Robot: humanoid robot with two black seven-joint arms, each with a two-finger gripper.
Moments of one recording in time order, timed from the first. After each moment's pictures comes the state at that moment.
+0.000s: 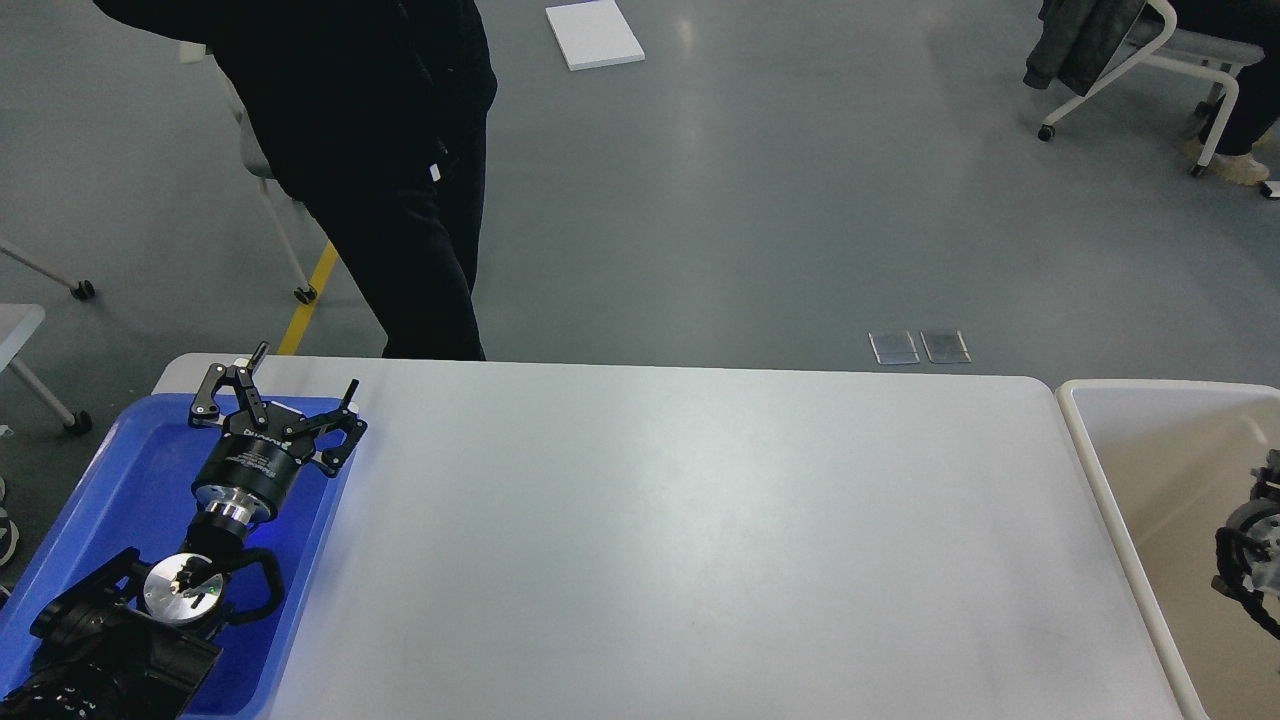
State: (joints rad) left arm -0.51 0.28 -1.02 -0.34 -0.23 -0.79 -0.19; right arm 0.73 -0.47 0.36 0.17 0.09 -0.18 -0.05
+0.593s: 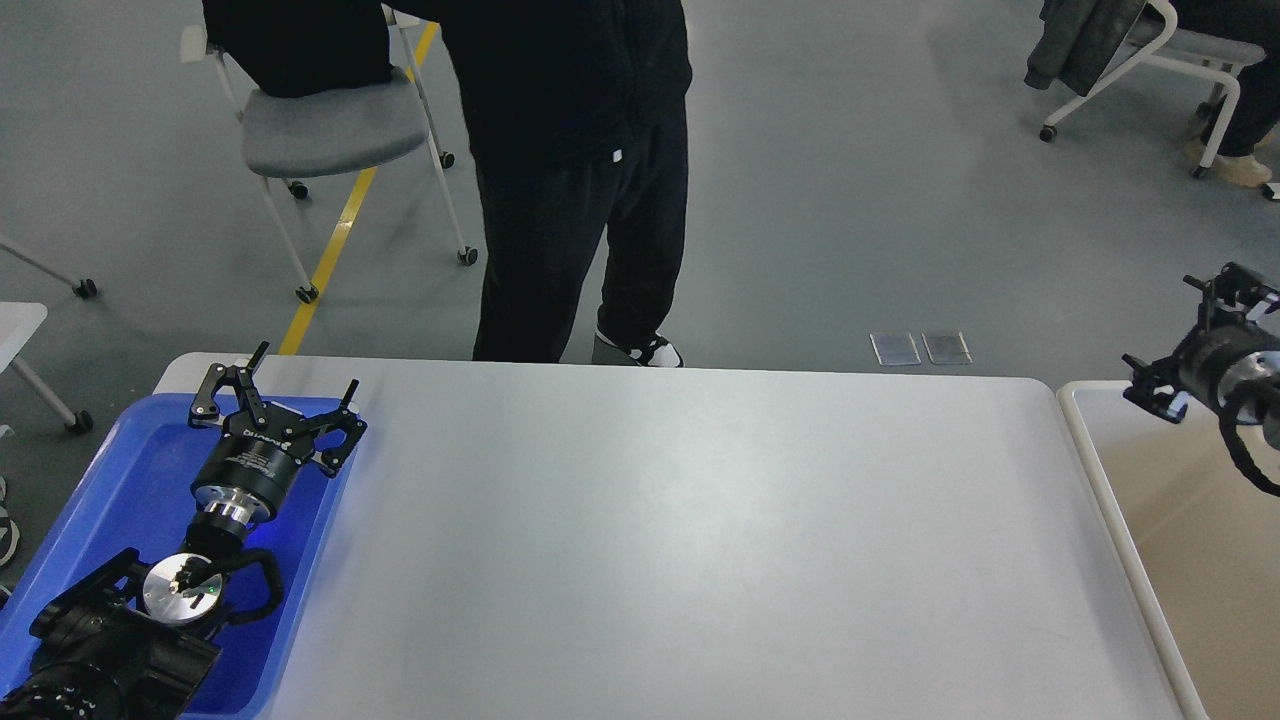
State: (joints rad) left arm -0.51 0.28 -1.02 -0.34 -0.23 -0.79 -0.19; right arm 0.78 -0.67 0.63 0.70 0.12 -0.10 -0.05
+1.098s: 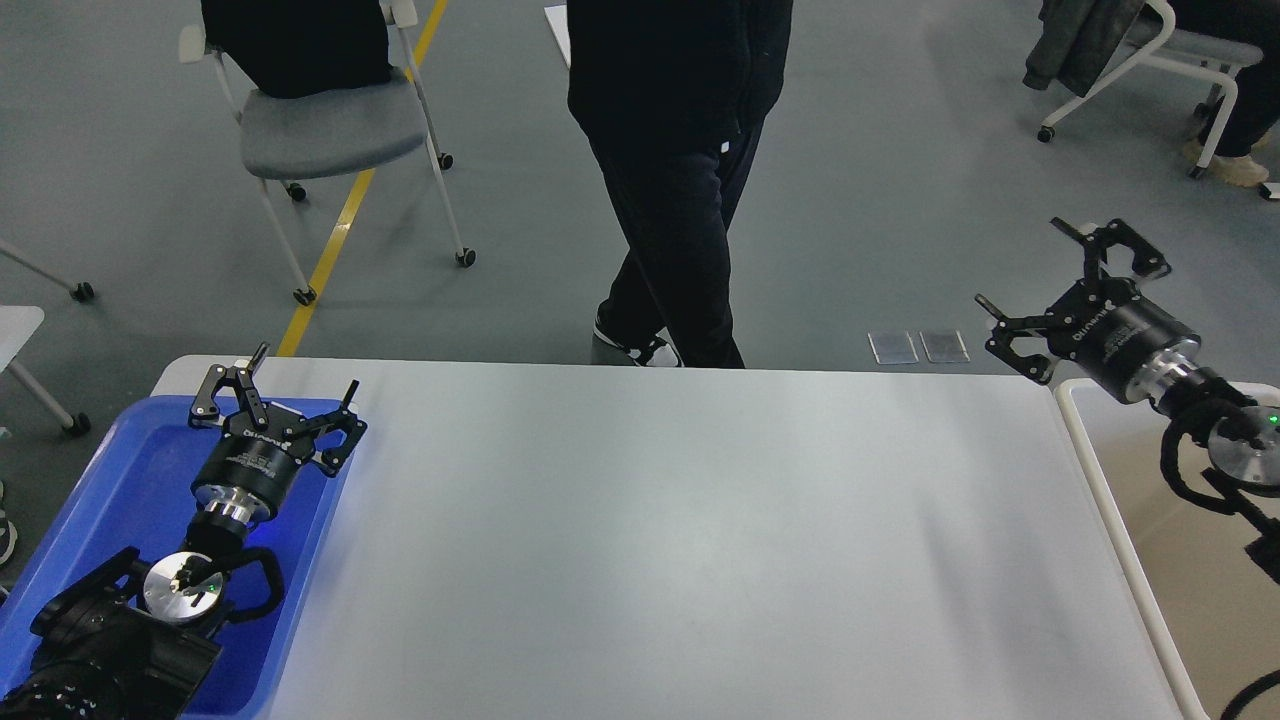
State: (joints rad) left arm -0.51 0.28 -1.02 -0.34 -0.23 -0.79 -0.19; right arm 0.73 -0.57 0.67 0.74 0.30 0.45 0.02
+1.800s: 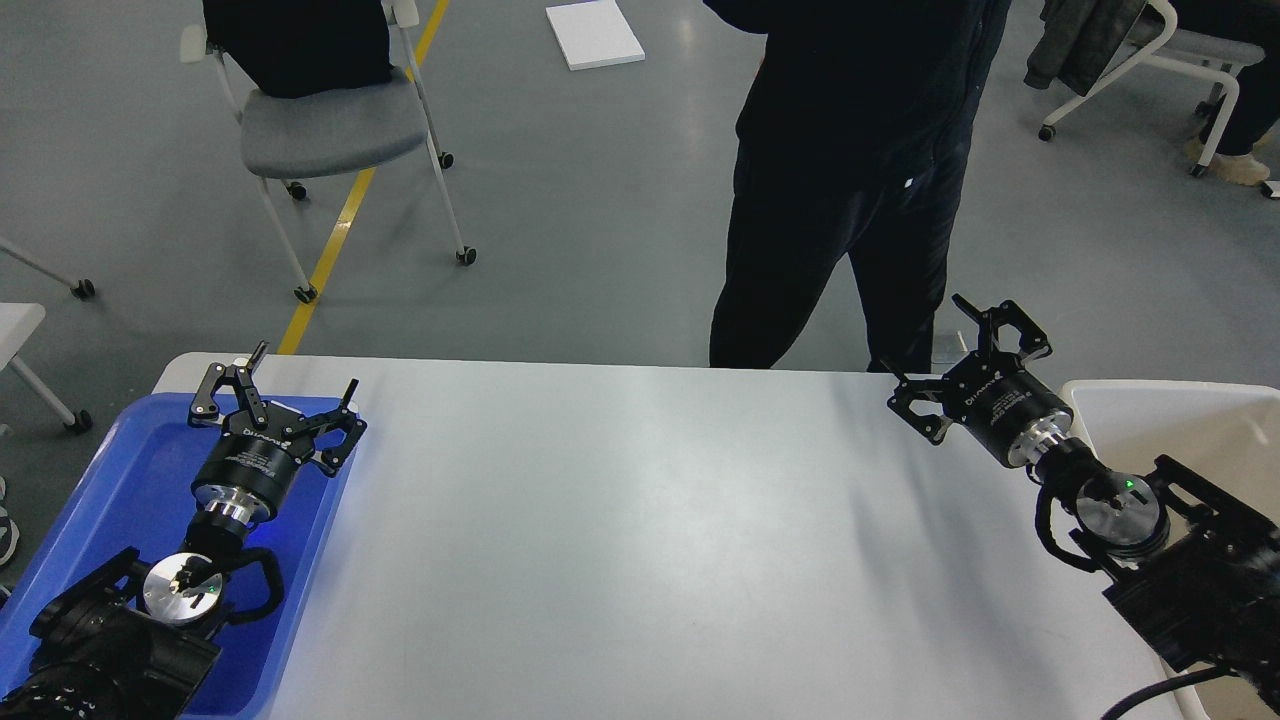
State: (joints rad) left arm -0.51 0.28 -1.02 -0.34 -0.23 -0.79 -0.19; right arm 0.67 -0.31 0.70 0.54 0.33 0.45 0.03
